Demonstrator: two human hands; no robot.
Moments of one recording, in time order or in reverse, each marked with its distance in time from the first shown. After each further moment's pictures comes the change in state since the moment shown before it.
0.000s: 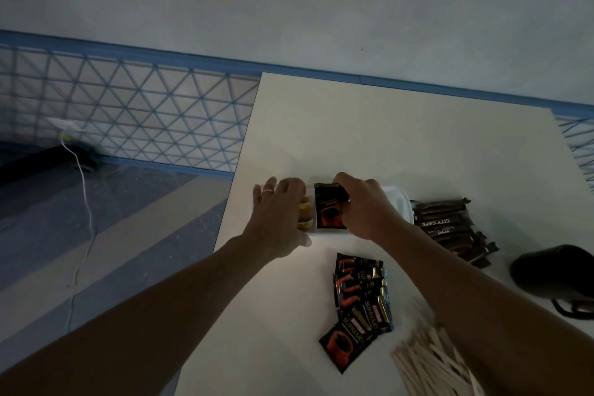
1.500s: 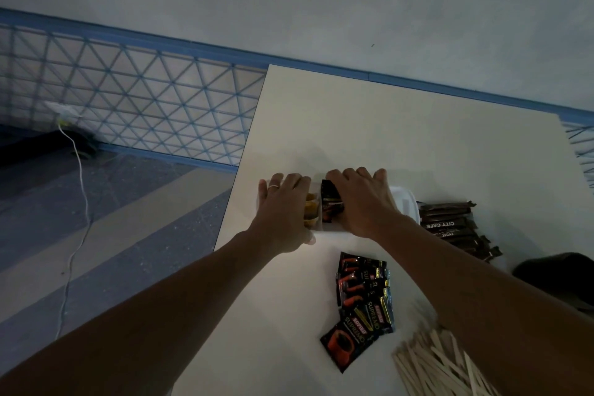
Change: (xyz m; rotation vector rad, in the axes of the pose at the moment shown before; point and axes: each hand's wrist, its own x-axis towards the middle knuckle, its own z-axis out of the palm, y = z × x) left_hand 0.005 -0.002 0.001 0.016 -0.022 -0.010; right_hand 0.018 -0.003 0.010 -0.595 -0.047 -0.155
